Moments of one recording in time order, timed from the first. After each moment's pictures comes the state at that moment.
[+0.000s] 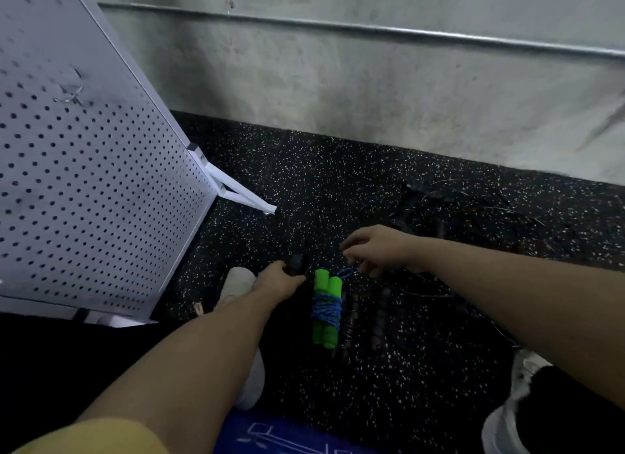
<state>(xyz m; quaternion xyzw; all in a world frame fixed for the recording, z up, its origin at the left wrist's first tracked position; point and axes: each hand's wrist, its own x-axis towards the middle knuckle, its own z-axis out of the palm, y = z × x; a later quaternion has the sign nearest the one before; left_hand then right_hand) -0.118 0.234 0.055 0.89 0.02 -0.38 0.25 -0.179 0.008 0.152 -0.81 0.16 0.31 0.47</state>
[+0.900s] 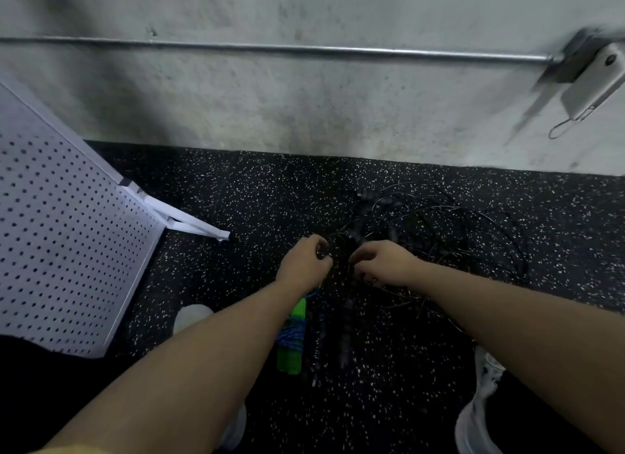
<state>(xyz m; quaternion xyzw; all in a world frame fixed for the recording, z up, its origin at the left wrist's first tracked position) -0.127 0.089 0.095 0.89 -0.24 -0.28 0.28 -0.231 -0.070 0.137 -0.83 0.26 0.22 0.44</state>
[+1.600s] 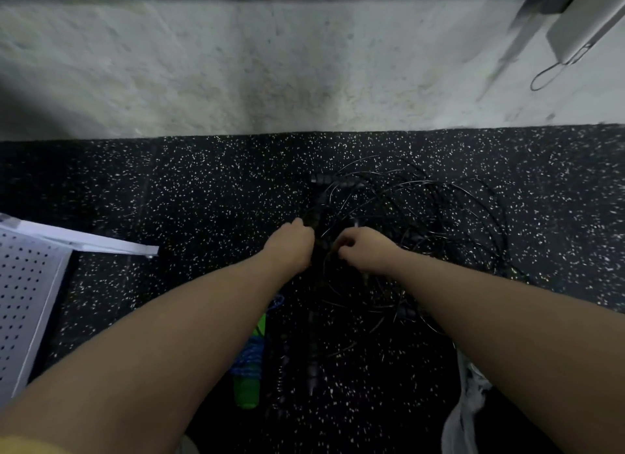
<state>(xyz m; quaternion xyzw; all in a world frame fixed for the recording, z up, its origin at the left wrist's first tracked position) -0.088 -0.027 0.038 0.84 -0.46 -0.27 -0.09 -0.209 -0.145 0.062 -0.83 0.31 0.21 0.41</state>
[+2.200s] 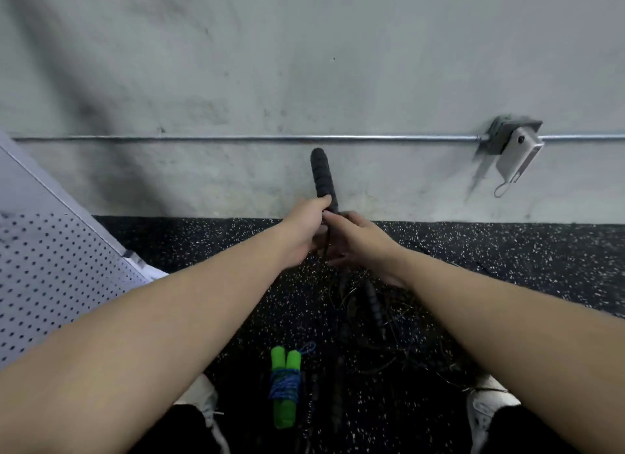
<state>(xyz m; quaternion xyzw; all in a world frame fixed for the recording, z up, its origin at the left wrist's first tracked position) -0.093 0.012 0.280 0.70 -0.06 -0.40 0.59 -0.197 -0.068 0.275 -0.65 0.23 -0.03 0.72</state>
